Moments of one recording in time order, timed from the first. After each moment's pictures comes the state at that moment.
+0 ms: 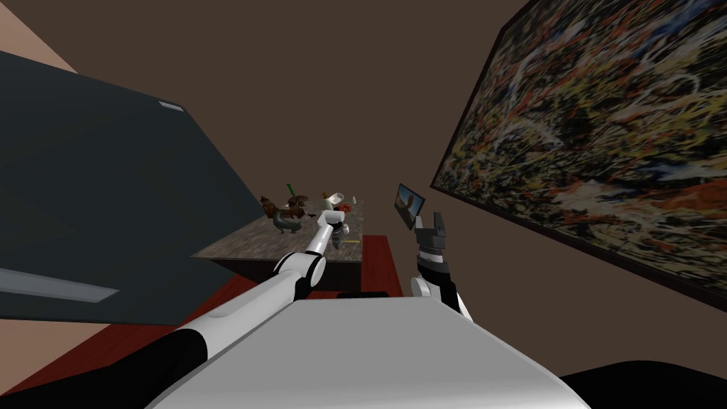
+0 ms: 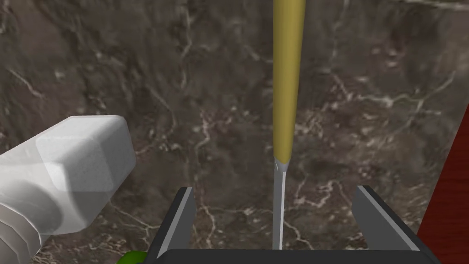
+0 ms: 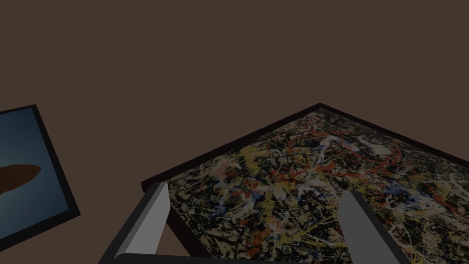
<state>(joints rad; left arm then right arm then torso) -0.78 0.09 0.10 -1.05 0.07 1.78 0.09 0.52 0.02 0.04 -2.21 -0.03 -0.60 -0.02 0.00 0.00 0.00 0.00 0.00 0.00</state>
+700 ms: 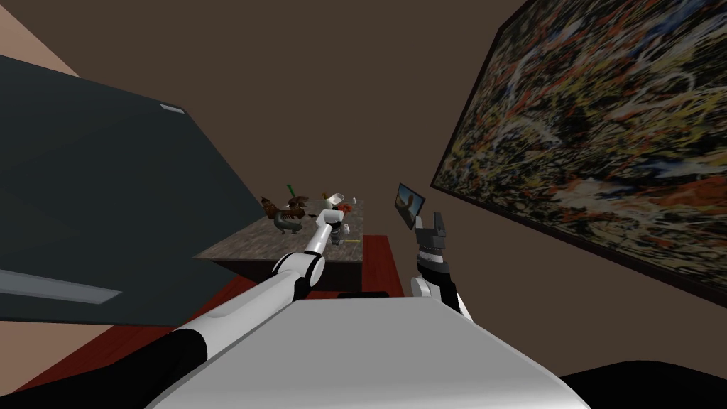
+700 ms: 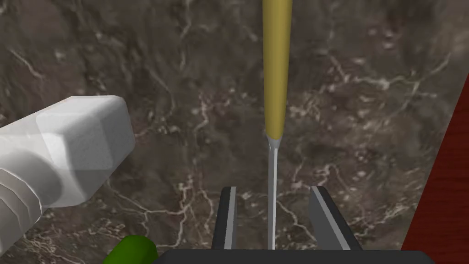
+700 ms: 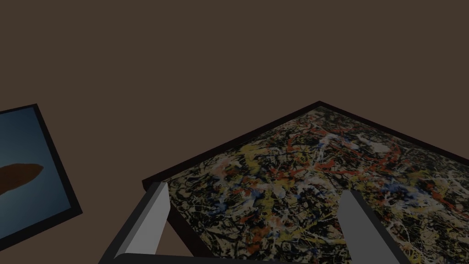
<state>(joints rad) -0.77 0.10 0.11 -1.07 0.08 1.79 0.09 0.52 0.02 0.04 -2.21 -0.03 -0.60 -0.02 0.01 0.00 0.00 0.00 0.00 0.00</state>
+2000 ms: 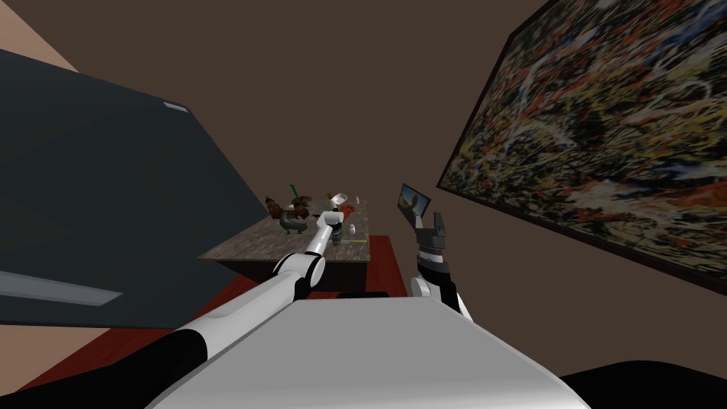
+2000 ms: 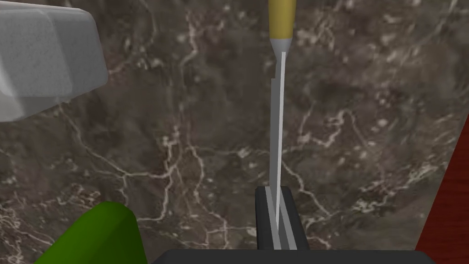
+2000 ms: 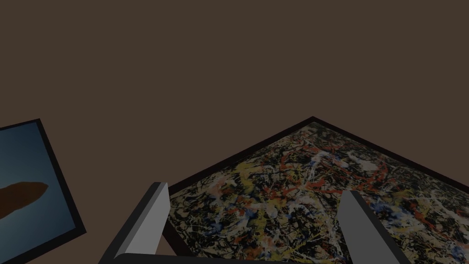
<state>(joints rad) -0.77 0.09 0.12 -1.03 0.09 1.75 0.10 0.52 0.02 0.04 -2.21 -0.03 -0.60 -0.02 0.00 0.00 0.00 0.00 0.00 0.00</state>
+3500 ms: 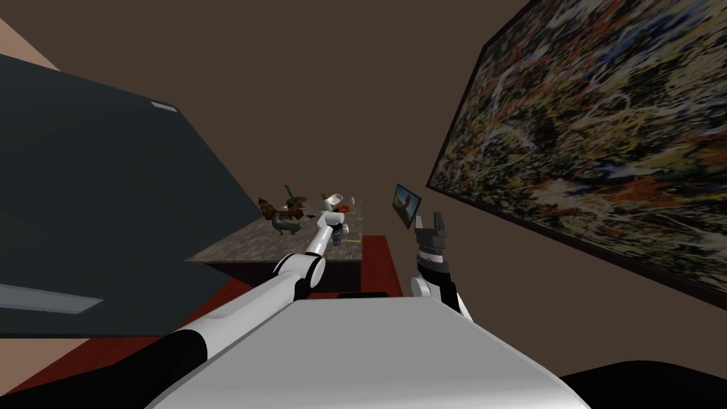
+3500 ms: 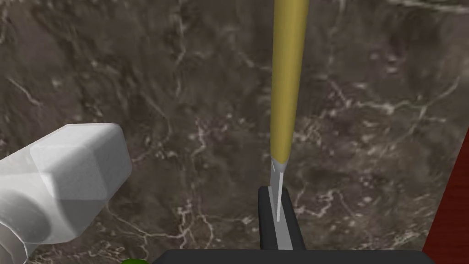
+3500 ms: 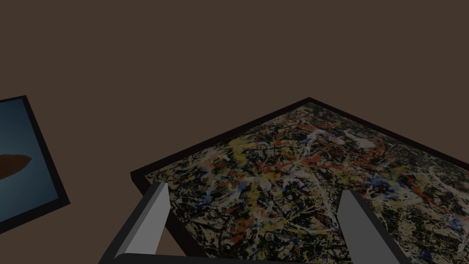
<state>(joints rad) -0.76 0.09 0.10 -1.03 0.08 1.72 0.09 0.52 0.02 0.04 -2.21 -0.03 -0.60 -0.02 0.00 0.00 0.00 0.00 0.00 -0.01</state>
